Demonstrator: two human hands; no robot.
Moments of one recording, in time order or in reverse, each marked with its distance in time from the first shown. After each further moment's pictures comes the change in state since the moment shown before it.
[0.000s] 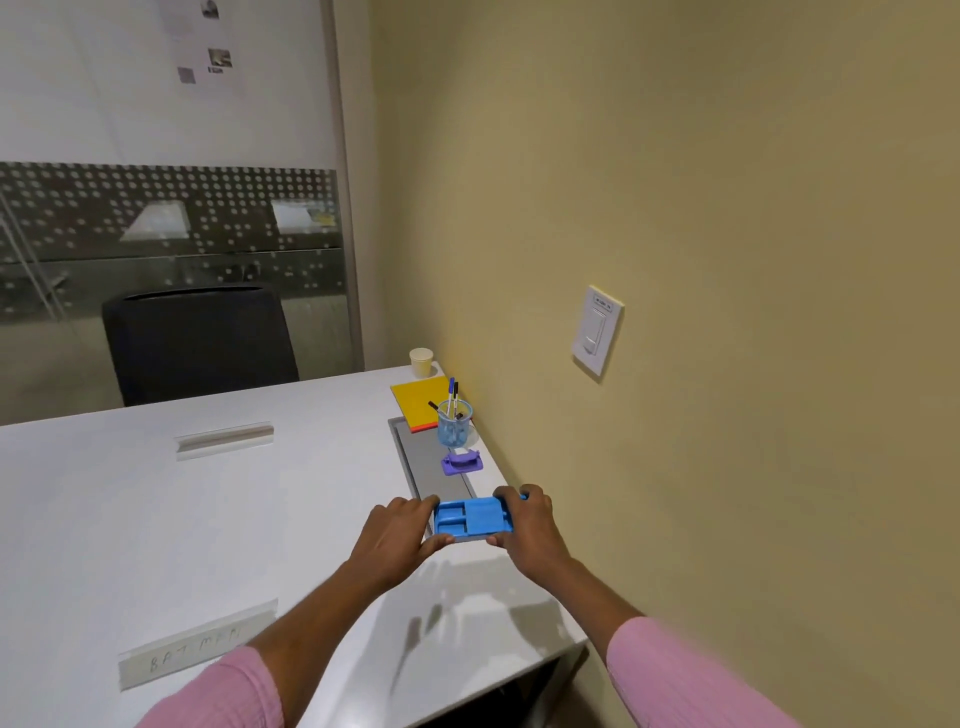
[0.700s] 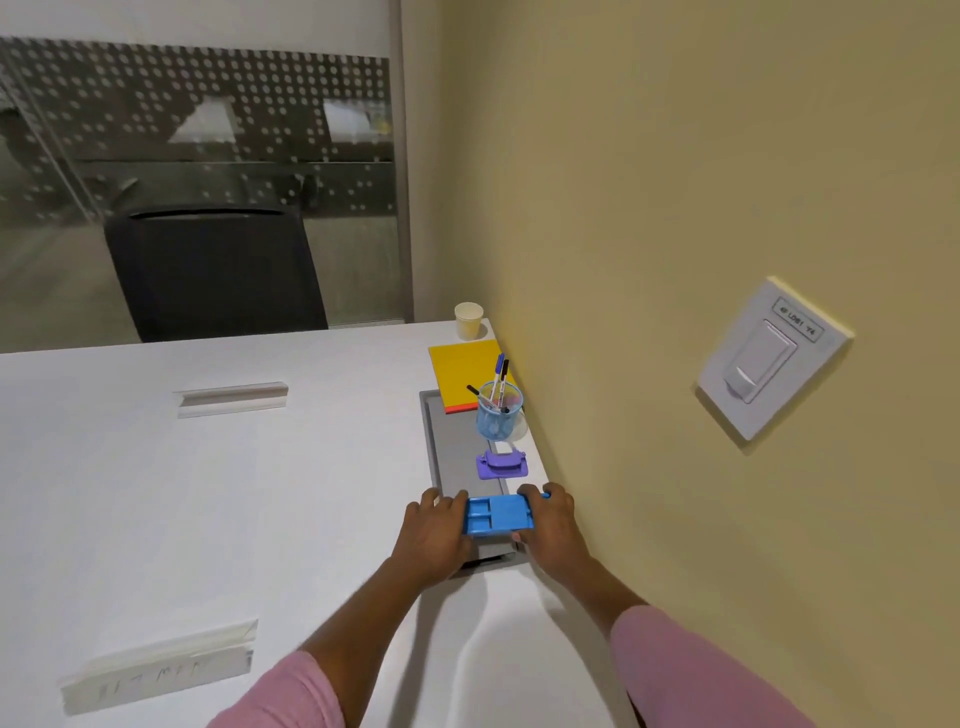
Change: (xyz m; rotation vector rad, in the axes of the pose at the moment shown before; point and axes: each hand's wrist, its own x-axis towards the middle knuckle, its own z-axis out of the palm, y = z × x) left_hand 0.141 -0.050 0.122 -0.120 -0.236 -0.257; right_hand 0.184 0.076 0.091 -0.109 -0.207 -0.006
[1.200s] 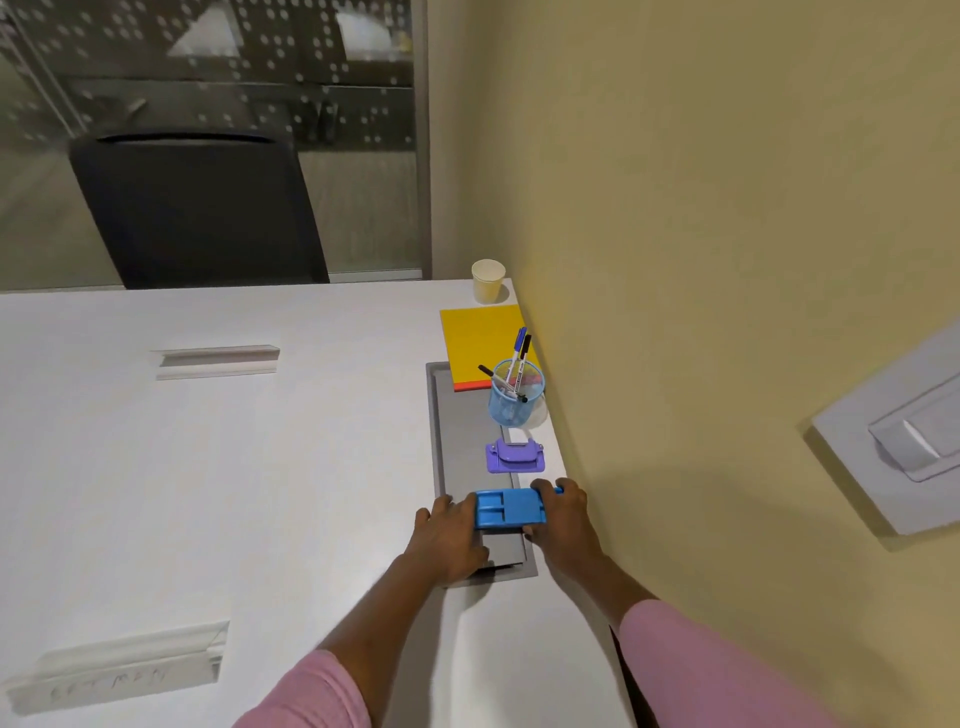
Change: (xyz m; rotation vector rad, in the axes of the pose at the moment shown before) left_hand 0.062 -0.008 0.057 -0.241 -0.234 -0.134; right_hand 0.075 0.050 0.050 0.027 -0.109 0.041
